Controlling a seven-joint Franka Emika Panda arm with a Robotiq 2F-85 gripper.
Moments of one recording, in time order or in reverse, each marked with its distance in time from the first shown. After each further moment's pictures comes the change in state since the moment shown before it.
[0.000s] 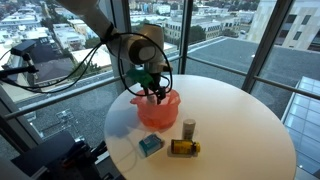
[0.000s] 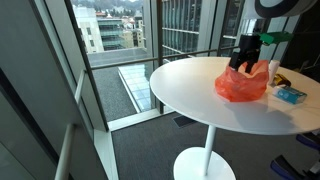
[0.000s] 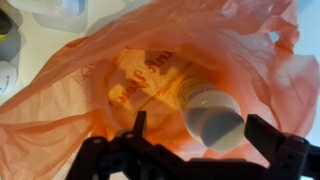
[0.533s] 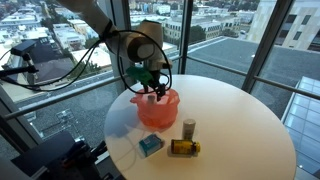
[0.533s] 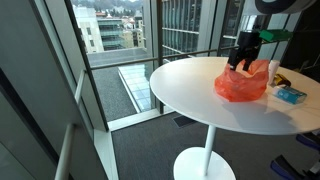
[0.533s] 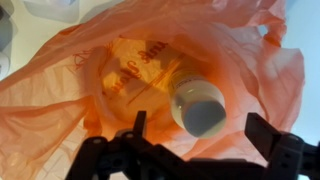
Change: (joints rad) arm 0.000 -0.017 0.010 -0.001 0.028 0.018 -0.022
